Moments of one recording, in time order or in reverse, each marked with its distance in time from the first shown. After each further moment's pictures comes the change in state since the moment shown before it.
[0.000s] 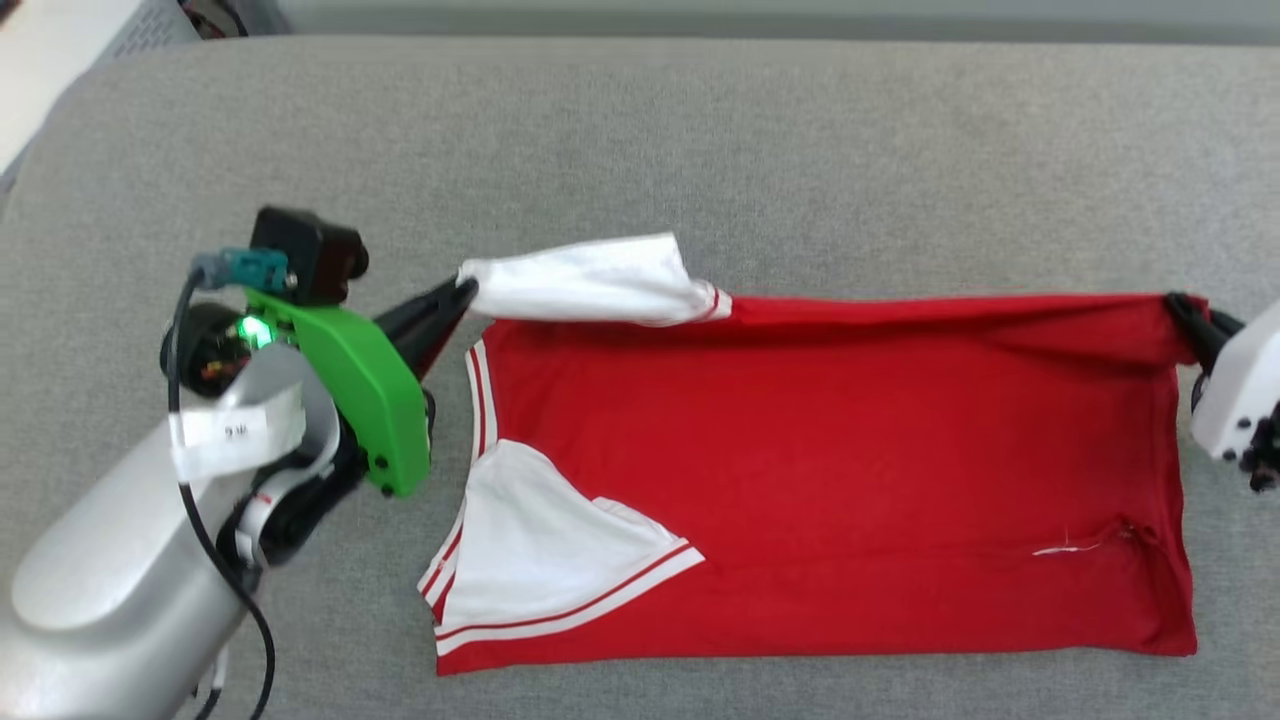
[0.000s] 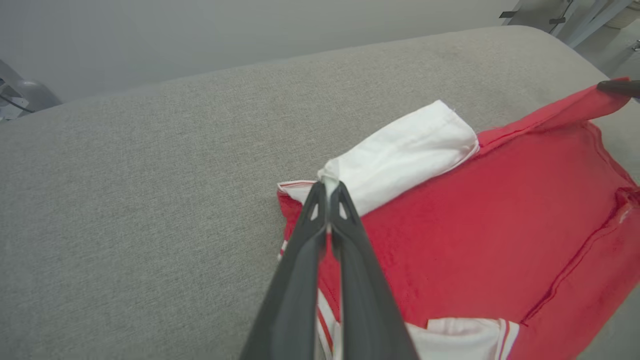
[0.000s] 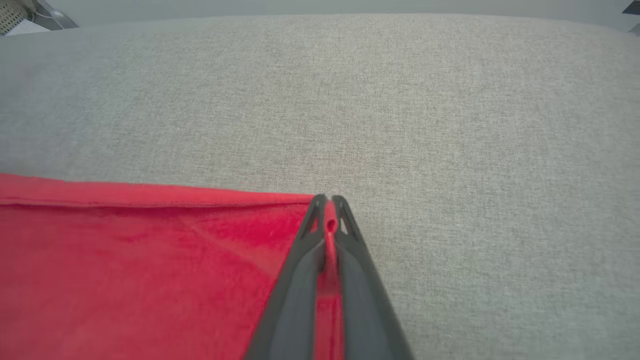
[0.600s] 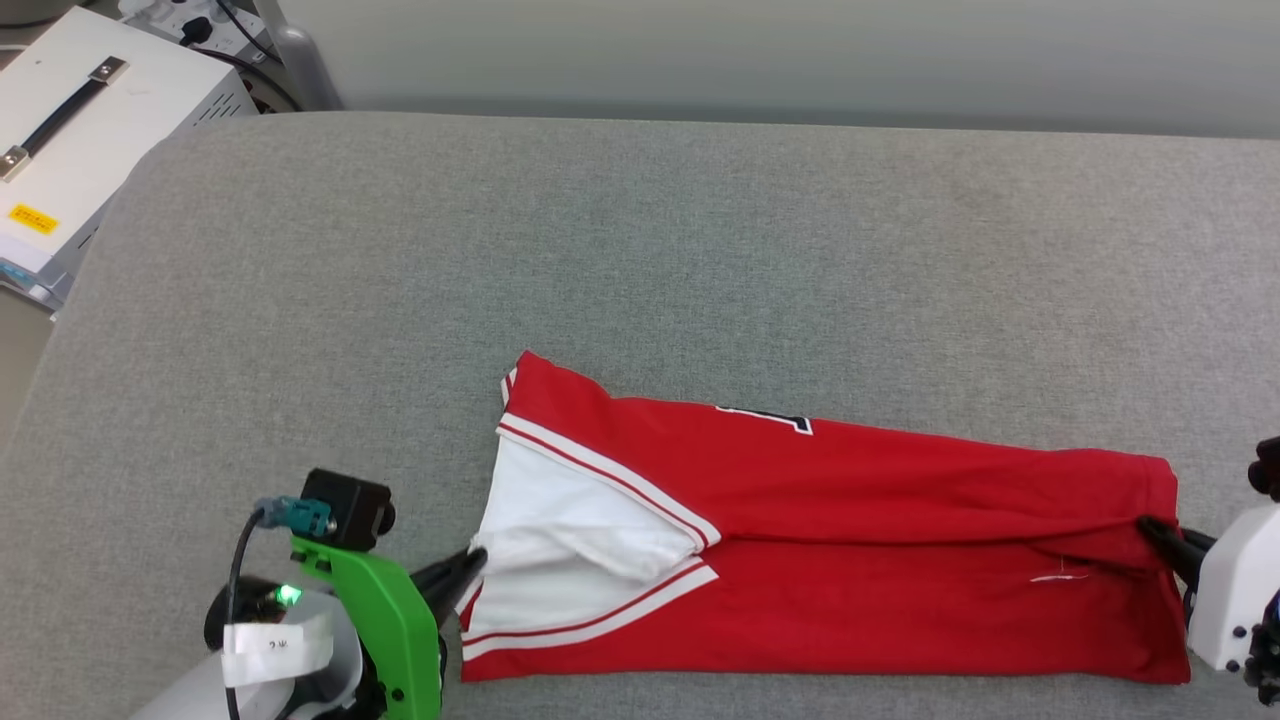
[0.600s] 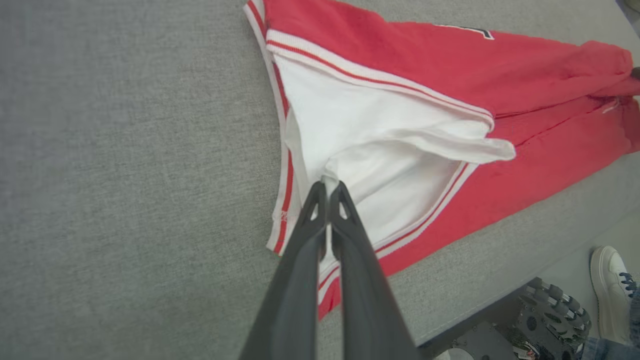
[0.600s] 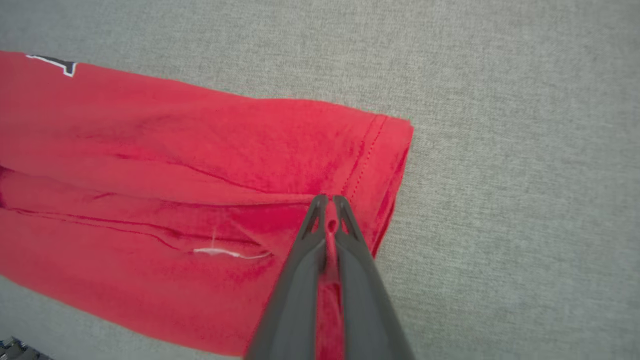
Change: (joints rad) left arm 0.358 0.047 -0.071 -0.059 -0.103 0.069 -0.025; right arm 0.378 -0.082 0.033 -0.193 0.113 0.000 0.071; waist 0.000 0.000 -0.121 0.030
